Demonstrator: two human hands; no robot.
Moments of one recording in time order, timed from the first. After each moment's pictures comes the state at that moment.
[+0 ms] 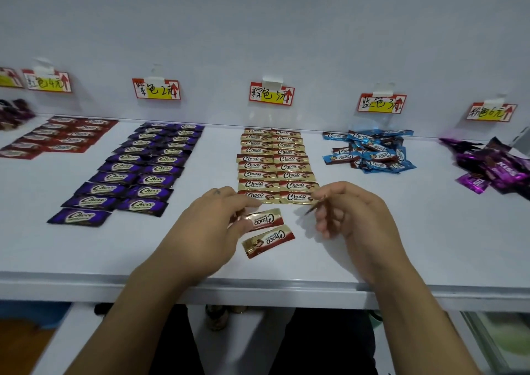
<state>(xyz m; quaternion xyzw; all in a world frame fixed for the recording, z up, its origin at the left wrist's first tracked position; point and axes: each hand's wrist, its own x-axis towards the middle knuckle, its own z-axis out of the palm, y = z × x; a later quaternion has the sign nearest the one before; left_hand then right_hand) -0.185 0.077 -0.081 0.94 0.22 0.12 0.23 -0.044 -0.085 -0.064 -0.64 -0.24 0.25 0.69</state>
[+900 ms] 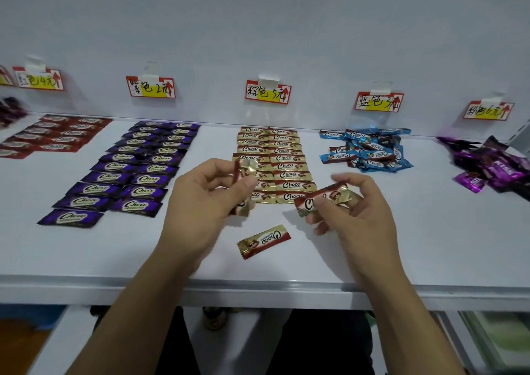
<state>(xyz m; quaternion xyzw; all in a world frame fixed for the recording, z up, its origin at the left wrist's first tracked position) -0.170 0.065 -0.065 0.61 0.25 0.33 0.68 -0.054 -0.085 -0.065 -0.69 -0.22 0.14 0.67</state>
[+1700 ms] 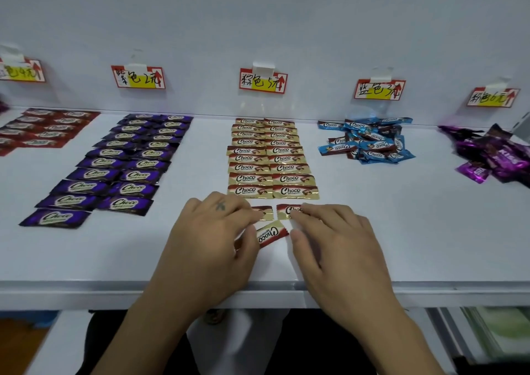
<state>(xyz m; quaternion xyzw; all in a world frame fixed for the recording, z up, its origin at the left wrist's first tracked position) -0.190 0.054 -0.100 0.95 0.17 0.23 0.10 -0.073 -0.096 -0.105 -0.88 -0.42 -0.16 0.18</state>
